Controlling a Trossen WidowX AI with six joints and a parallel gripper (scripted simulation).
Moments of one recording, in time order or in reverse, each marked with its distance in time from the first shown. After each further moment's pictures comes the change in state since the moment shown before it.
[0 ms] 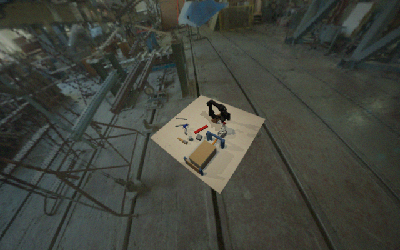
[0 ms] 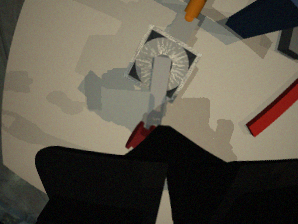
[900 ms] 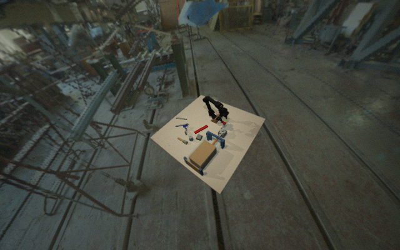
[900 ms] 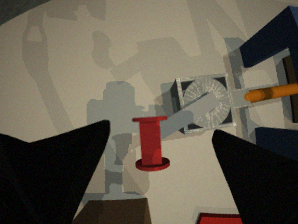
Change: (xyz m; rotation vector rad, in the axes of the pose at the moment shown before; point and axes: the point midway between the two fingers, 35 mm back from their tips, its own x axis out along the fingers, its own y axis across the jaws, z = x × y) arm 0.012 0.006 -0.043 -0.902 -0.284 0.203
